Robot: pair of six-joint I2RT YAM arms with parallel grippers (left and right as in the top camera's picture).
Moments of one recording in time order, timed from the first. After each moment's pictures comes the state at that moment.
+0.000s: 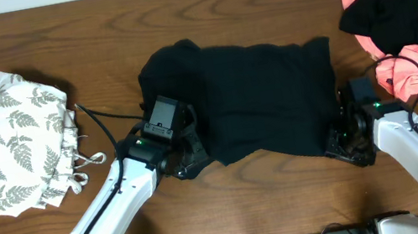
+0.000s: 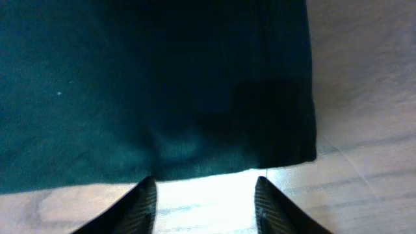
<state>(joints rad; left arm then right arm) -0.48 1.38 0.84 -0.67 0.23 -0.78 0.05 1.42 0.65 -0.78 -0.08 0.52</state>
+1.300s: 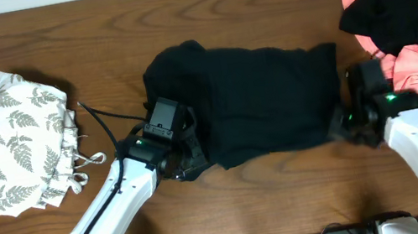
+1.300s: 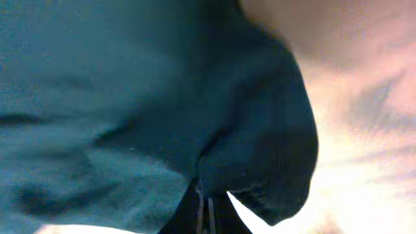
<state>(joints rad) -0.48 1.38 0.84 -0.72 0.23 -0.72 0.05 1.29 0.85 -0.87 -0.07 0.55</state>
